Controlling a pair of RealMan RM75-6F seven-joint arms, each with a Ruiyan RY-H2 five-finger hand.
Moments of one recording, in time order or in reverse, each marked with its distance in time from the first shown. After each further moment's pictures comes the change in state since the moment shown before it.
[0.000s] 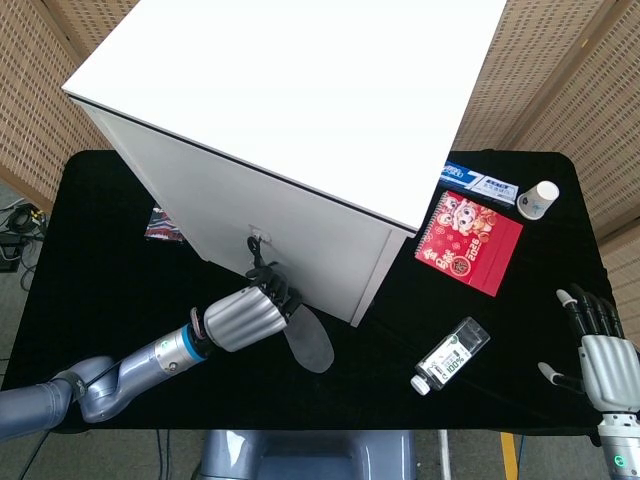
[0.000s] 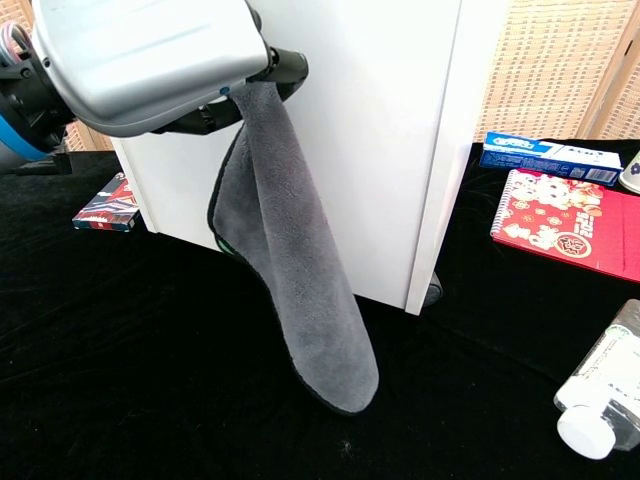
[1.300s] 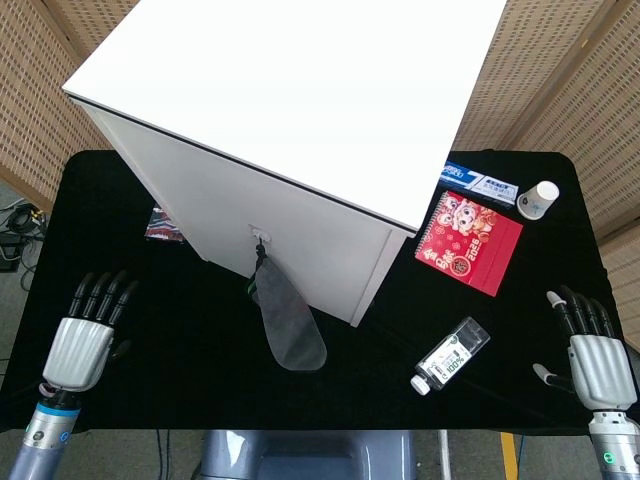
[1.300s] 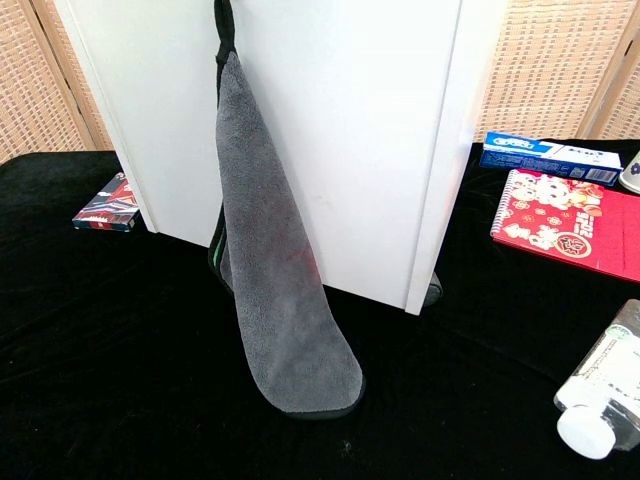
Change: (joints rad) left arm 0.571 0.071 0.221 -0.023 -0.361 0.390 -0.407; right arm 0.013 -0.026 -0.005 0.005 0.008 -0.025 -0.080
